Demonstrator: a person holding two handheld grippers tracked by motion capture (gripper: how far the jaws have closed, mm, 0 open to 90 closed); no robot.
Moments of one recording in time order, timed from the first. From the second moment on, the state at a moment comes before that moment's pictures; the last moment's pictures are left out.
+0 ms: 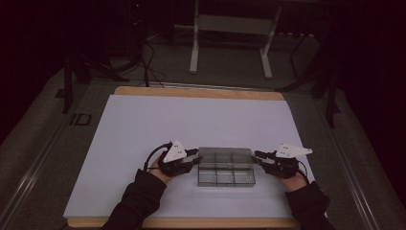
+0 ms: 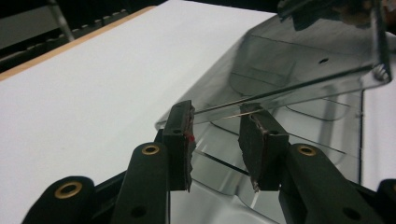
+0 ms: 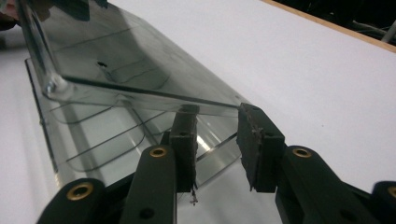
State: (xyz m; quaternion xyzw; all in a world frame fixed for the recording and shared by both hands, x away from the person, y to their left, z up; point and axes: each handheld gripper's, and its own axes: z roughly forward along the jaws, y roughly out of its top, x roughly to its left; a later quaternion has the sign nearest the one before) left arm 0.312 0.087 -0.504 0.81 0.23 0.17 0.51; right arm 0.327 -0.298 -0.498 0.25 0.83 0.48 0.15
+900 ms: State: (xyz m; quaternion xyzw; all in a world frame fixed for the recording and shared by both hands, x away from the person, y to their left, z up) left arm 0.338 0.077 -0.501 0.77 0.28 0.22 0.53; right arm 0.350 -0.285 -0.487 0.30 0.80 0.49 0.19
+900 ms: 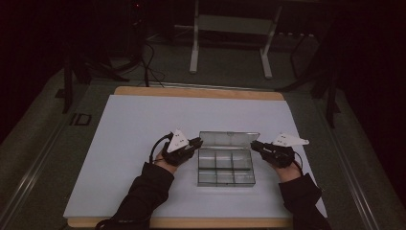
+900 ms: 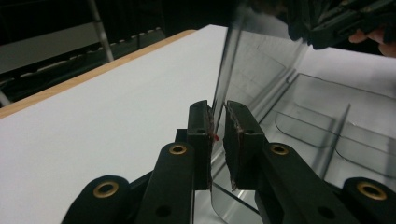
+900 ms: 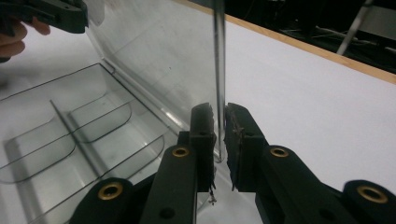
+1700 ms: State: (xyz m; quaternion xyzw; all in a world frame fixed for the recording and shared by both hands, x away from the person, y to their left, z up) left arm 0.355 0.066 -0.512 0.75 0.34 0.22 0.52; right arm 0.368 -0.266 -0.493 0.36 0.78 0.46 0.21
